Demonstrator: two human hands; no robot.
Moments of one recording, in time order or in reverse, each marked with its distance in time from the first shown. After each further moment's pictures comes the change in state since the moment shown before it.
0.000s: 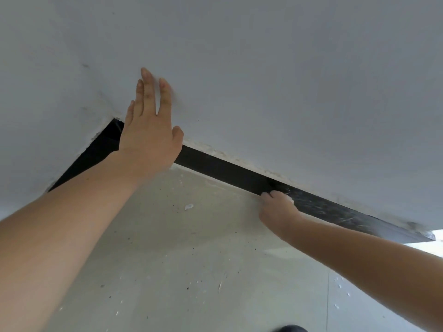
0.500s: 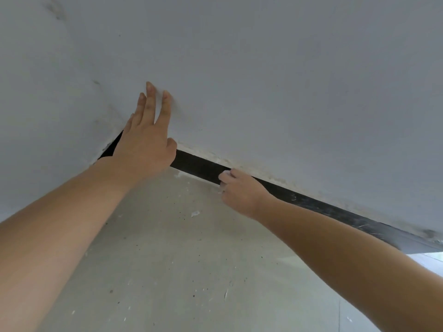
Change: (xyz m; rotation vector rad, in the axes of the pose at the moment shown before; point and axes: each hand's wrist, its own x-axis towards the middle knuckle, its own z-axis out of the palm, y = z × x) left_hand -0.002 -0.009 -0.018 -0.019 -0.115 0.010; right_hand 0.028 -0.007 -0.077 -0.155 0.571 -0.148
